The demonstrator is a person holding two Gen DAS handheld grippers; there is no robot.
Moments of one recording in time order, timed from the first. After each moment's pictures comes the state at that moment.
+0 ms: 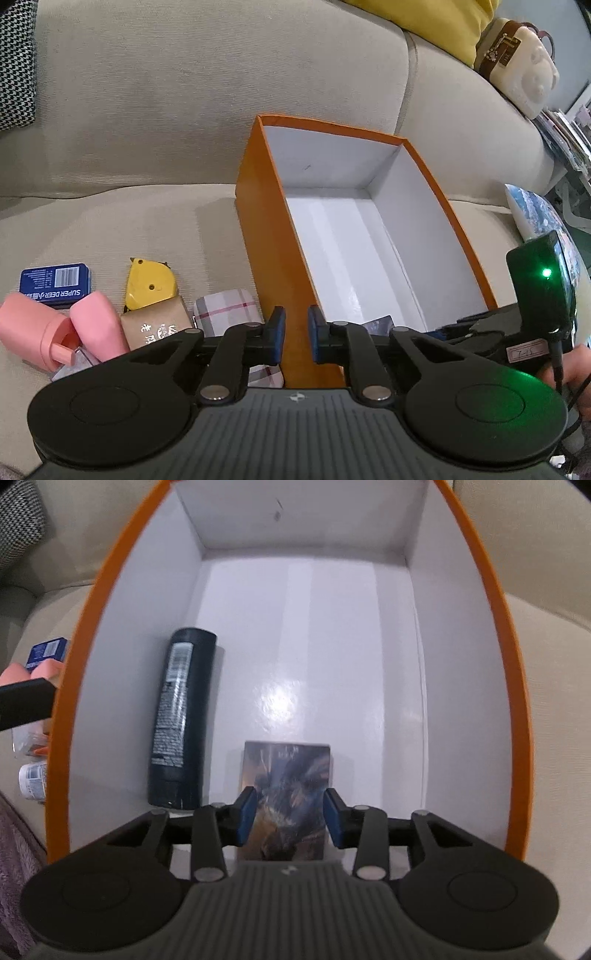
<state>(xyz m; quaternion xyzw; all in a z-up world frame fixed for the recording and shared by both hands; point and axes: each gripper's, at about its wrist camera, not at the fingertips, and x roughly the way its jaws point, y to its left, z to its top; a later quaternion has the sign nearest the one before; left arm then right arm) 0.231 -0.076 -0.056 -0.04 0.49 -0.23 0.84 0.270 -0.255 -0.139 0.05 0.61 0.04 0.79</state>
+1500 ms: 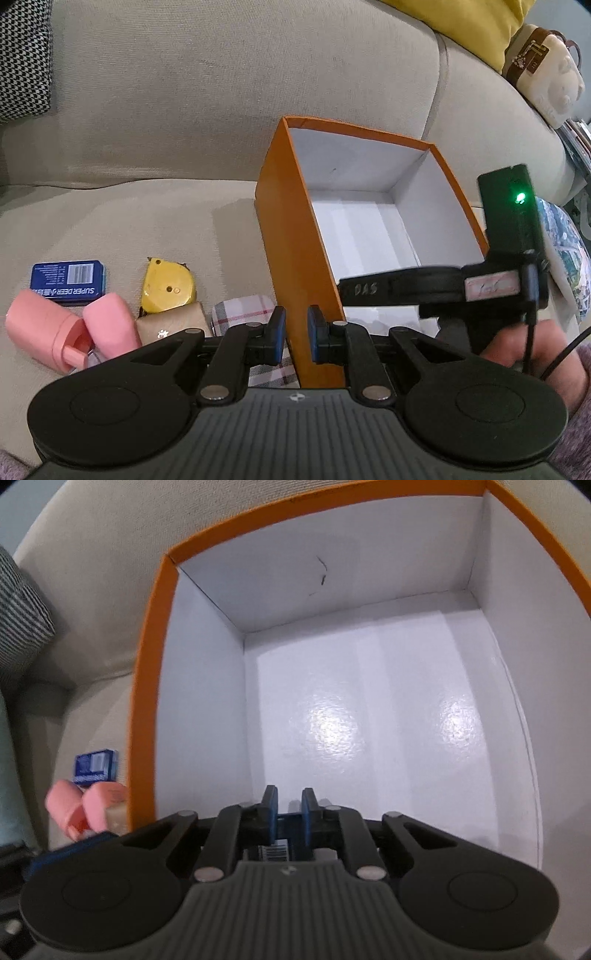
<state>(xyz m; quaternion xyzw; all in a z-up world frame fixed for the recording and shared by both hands) 0.250 -0.076 -0.058 -0.05 0.51 -0.20 0.84 0.333 -0.222 -0.140 0.18 0.55 0.06 0.81</state>
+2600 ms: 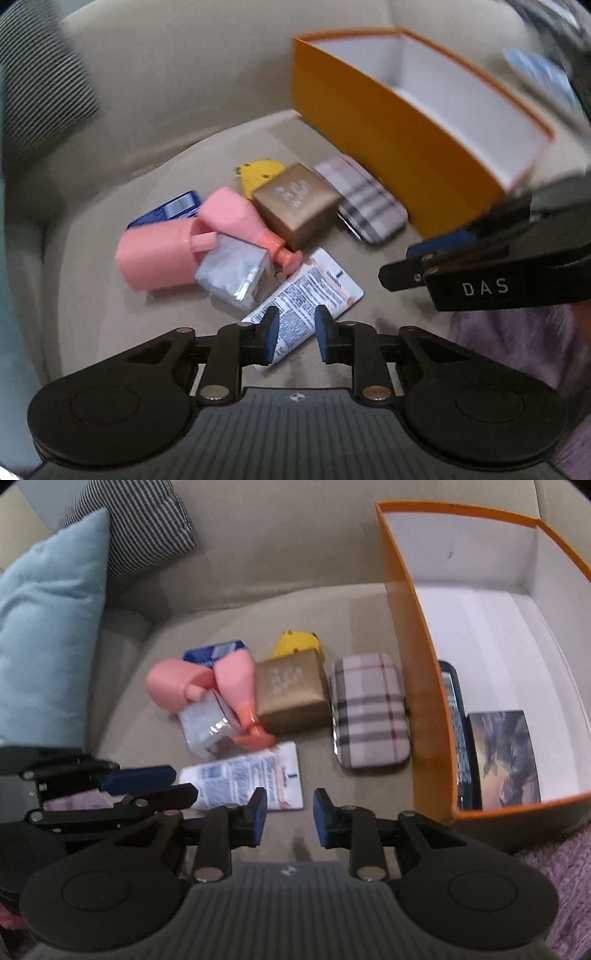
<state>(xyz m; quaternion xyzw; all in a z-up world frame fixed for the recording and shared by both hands) 0.152 0.011 -0.094 0.19 0.48 -0.25 0.82 0.174 -0.099 -0.116 0.11 0.51 0.10 0.85</state>
